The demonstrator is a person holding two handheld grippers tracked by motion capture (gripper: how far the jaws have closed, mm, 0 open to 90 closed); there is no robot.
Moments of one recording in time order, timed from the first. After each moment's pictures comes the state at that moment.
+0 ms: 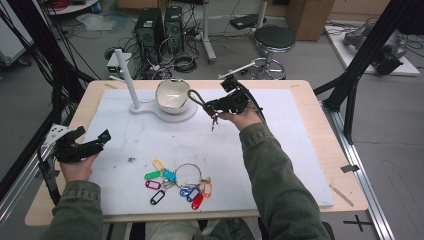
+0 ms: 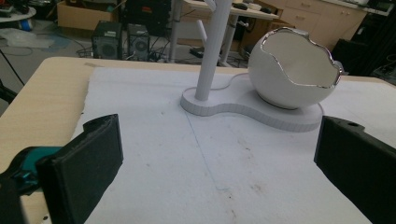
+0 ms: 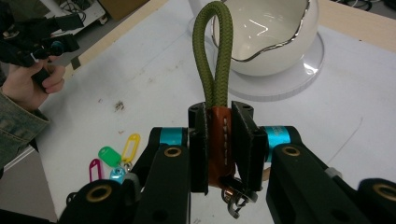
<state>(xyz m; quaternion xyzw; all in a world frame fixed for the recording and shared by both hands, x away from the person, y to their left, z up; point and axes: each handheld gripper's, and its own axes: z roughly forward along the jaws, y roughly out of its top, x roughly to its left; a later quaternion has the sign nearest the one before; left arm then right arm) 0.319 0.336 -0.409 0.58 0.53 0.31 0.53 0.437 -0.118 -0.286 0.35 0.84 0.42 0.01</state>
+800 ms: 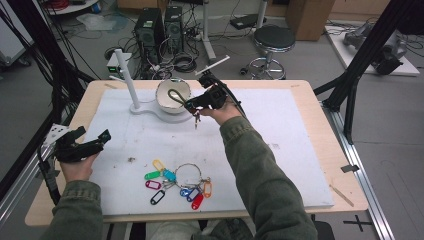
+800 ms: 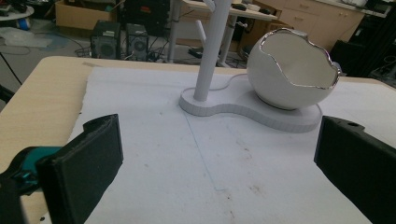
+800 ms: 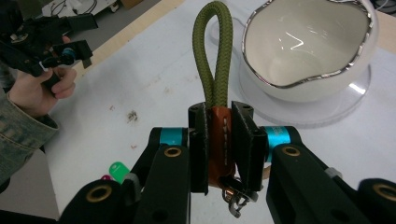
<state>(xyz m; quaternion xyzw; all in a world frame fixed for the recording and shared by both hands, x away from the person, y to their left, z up) 0.320 0.336 -0.409 0.58 0.53 0.31 0.54 0.452 -0.063 -0.283 0.32 0.86 0.40 -0.01</state>
